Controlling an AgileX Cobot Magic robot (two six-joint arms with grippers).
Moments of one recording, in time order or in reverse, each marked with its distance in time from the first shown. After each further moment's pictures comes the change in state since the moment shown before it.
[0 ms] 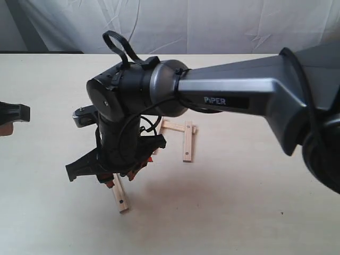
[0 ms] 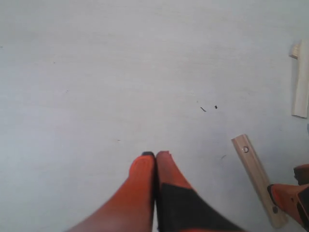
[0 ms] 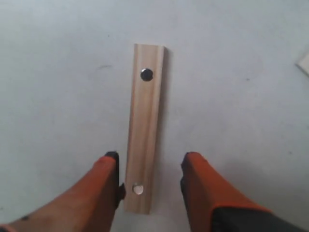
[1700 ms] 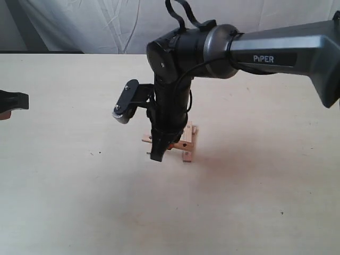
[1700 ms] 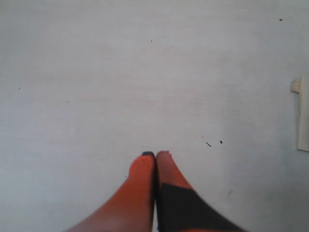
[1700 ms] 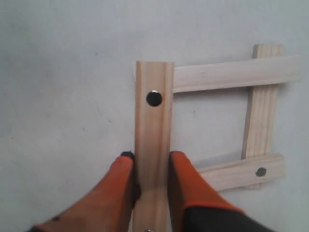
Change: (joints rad) left arm 0.000 0.000 -0.002 0.069 -0.104 -0.037; right arm -0.220 -0.060 0.064 -0.112 0.011 -0.963
